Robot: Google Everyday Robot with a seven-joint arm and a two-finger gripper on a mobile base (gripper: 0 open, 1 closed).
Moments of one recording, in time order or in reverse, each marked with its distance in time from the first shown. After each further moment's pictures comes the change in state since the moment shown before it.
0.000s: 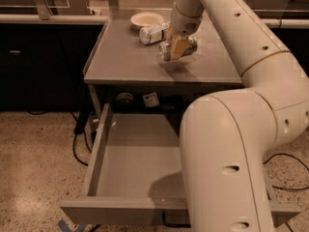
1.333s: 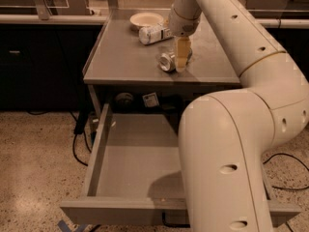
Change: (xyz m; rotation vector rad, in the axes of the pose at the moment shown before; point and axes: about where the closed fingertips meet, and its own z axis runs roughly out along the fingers) arm -0.002 -0.006 0.008 0.014 -0.004 -0.002
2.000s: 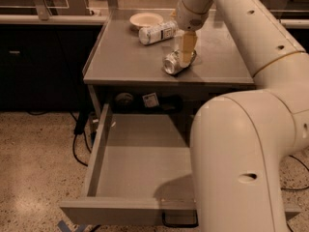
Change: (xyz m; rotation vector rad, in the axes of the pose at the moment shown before) arm 0.003 -0.001 -0.028 0.059 -0.036 0.035
